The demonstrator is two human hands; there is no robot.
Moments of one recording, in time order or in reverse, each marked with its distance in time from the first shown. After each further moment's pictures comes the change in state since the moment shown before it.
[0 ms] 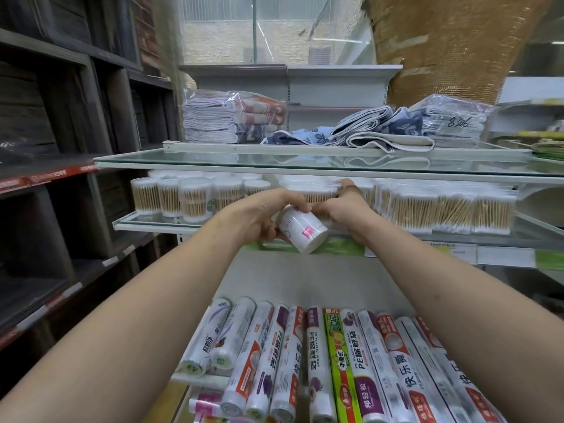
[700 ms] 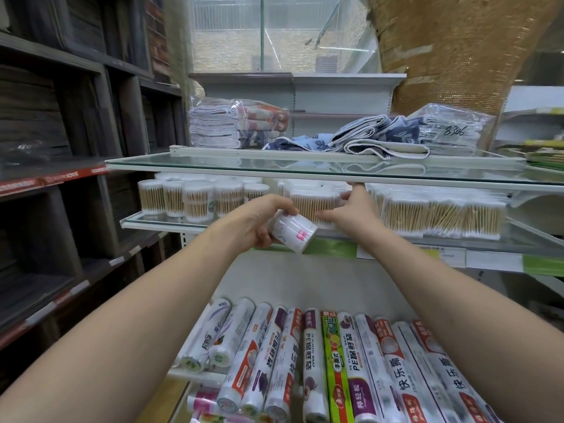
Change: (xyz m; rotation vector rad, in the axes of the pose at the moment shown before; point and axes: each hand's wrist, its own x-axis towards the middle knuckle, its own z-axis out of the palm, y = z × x) left_hand -0.019 -0.010 0.007 -0.136 0.075 -0.026; right_hand -0.030 -0.003 -0.023 -0.201 0.145 -0.078
